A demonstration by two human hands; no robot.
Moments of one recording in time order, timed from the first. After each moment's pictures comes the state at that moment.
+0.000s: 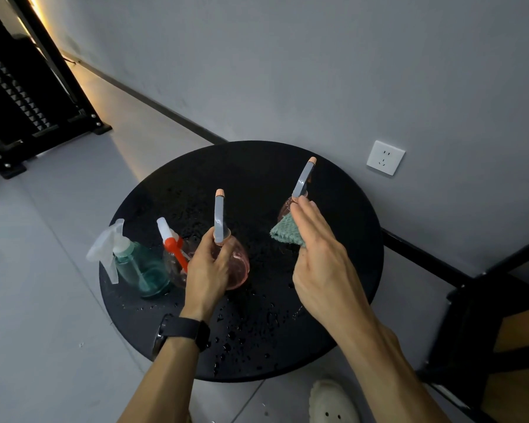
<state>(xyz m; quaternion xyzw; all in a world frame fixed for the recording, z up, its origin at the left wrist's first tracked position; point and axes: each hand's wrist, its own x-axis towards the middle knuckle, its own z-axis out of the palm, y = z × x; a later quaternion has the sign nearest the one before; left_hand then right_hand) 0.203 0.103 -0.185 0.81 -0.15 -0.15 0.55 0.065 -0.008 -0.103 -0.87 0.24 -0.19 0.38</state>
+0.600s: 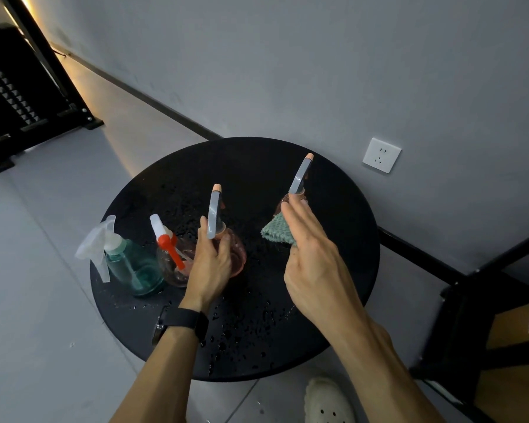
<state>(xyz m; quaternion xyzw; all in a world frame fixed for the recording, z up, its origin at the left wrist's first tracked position) 0.214 0.091 -0.197 0.83 -0.17 -0.18 0.50 0.069 -0.004 -0.106 -0.88 0.23 -0.18 0.38</state>
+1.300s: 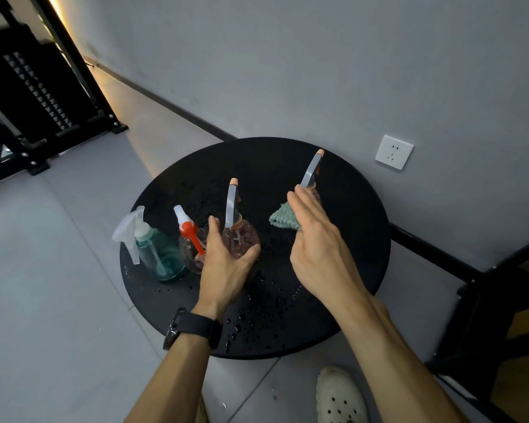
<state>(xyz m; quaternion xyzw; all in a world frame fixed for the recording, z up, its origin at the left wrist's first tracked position) 0.178 0.117 -0.172 0.83 -0.20 -0.14 0.51 0.067 0.002 -0.100 -0.89 0.21 -0.19 0.36</state>
